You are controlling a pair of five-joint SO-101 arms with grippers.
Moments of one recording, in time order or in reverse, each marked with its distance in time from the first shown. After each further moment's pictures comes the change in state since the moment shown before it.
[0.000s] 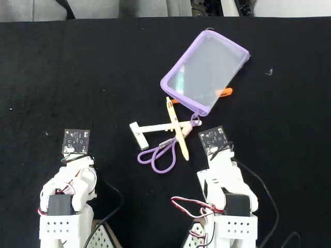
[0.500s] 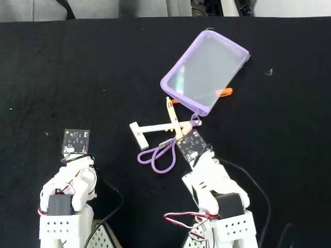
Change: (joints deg) left arm 0.0 0.0 0.0 0.0 0.0; right arm -15.3 0.0 0.0 -2.2 0.6
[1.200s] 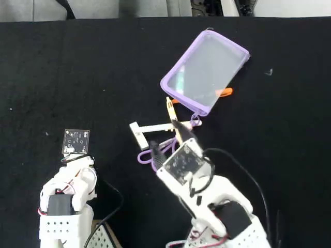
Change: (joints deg) left arm 0.0 0.0 0.0 0.0 0.0; right arm -24.3 0.4 -16.6 -19.2 -4.0
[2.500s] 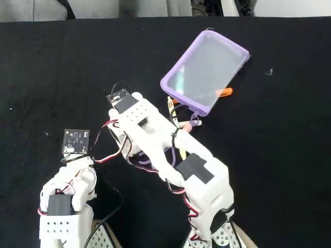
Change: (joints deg) left arm 0.0 0.0 0.0 0.0 0.0; right arm -4.7 127.1 -78.8 32.7 -31.0
